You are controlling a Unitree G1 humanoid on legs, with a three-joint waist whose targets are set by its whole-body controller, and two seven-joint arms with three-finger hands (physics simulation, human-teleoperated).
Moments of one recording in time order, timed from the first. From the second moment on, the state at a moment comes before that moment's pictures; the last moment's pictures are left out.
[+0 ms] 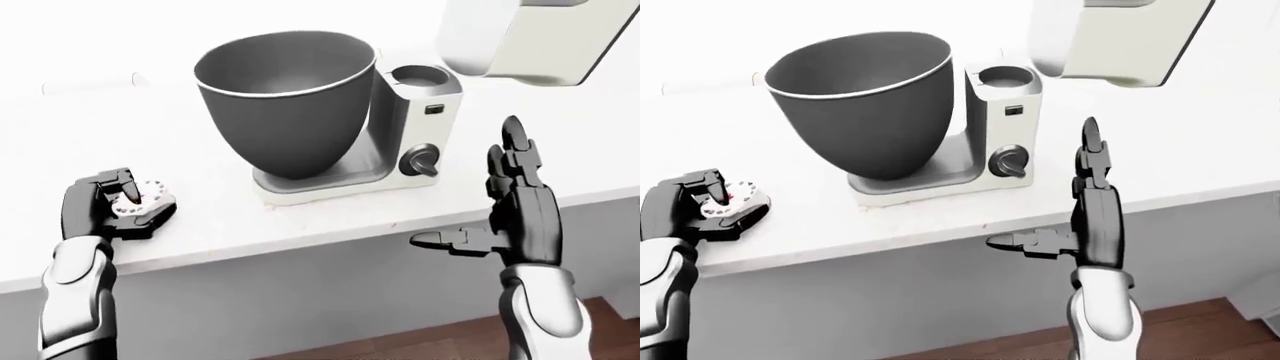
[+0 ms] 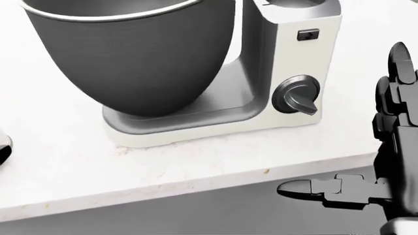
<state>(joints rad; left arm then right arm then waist) -0.30 0.47 0.44 0.21 -0.11 0.18 -0.10 -0.03 -0.05 -0.14 -0.80 -0.20 0.57 0.06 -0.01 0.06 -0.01</state>
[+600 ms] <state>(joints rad) -0.38 0.62 0.51 0.01 -0.12 0.54 -0.16 -0.03 -0.06 -0.17 -0.78 -0.18 0.55 0.06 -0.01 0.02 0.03</state>
